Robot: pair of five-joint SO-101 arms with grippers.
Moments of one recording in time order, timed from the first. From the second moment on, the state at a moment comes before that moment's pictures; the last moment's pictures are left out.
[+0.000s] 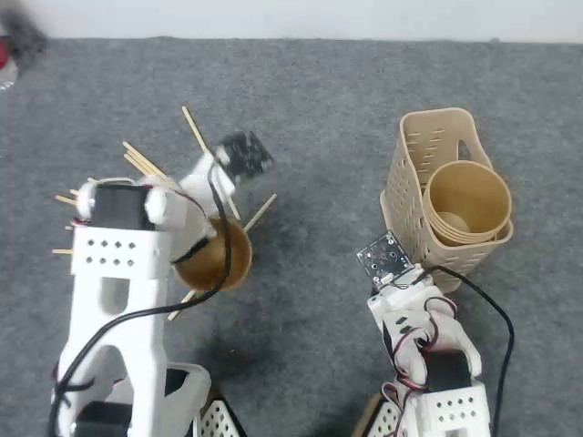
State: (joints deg) left arm -1.1 -28.4 17.8 98.9 -42.1; right arm -12.5 -102.0 93.0 62.1 25.5
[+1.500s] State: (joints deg) left arm 31.1 -31.5 1.4 79.2 -4.7; right arm -18.1 -94.6 17.2 77.8 10.1
